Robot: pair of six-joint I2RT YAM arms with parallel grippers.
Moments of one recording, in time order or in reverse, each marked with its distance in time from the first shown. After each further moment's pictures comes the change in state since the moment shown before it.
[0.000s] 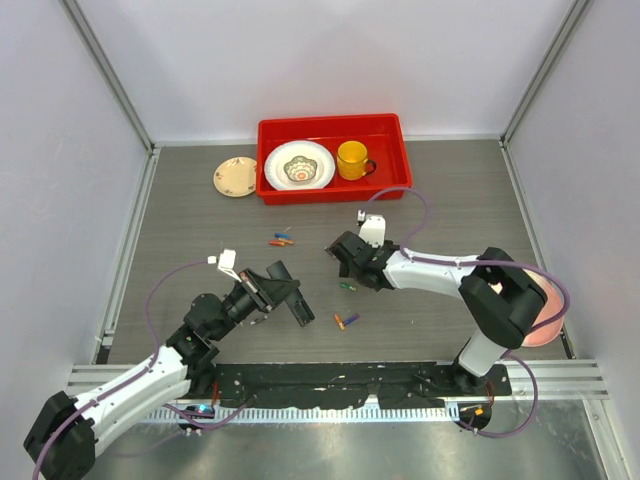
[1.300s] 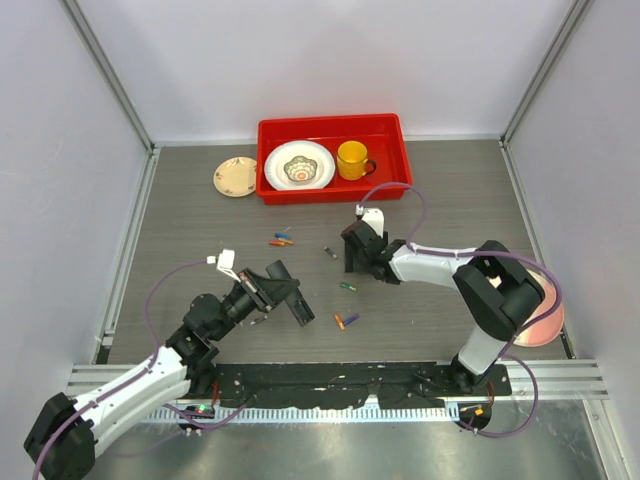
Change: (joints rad) left arm 0.000 -0.011 0.000 0.000 -0.003 0.000; right arm -0.119 0.054 -0.031 0.193 -0.193 -0.249
